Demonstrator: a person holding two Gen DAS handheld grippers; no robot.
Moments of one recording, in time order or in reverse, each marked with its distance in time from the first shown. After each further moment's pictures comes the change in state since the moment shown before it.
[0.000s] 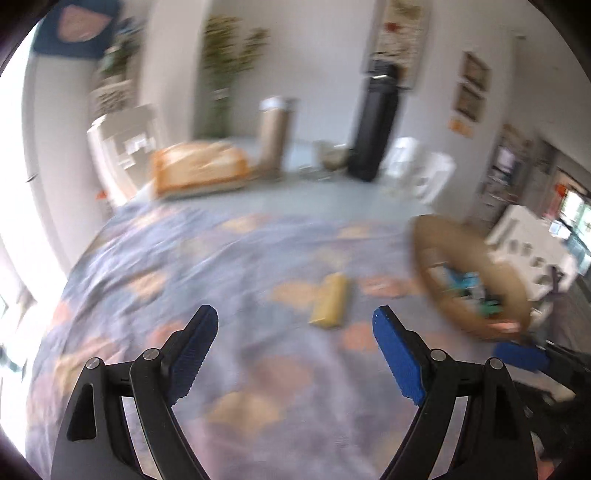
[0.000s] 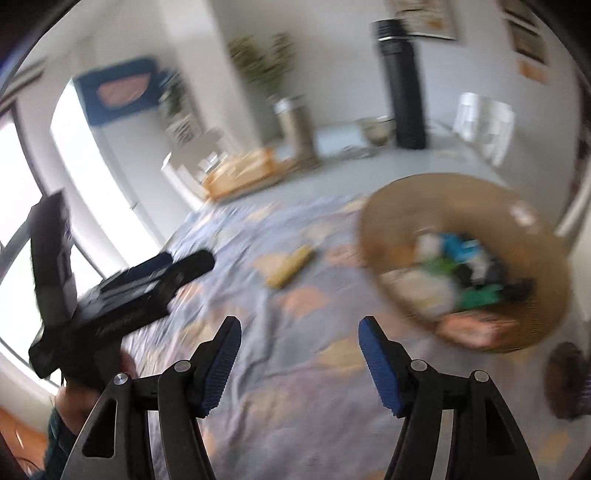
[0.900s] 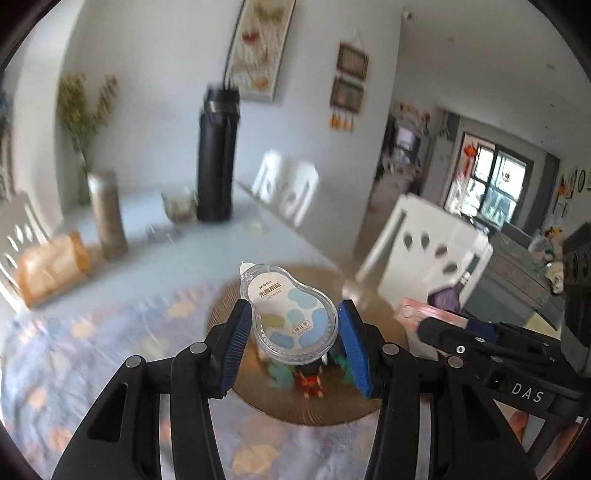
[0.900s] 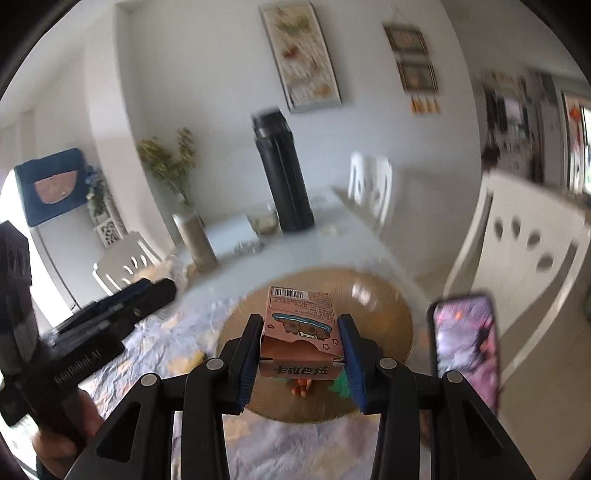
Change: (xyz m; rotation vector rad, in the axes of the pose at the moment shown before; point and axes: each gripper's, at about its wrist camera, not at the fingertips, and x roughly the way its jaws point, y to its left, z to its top) left arm -0.010 -0.202 0.072 0.278 -0.032 -0.400; right arm -0.119 -0.119 0.038 0.277 -0.249 -0.299
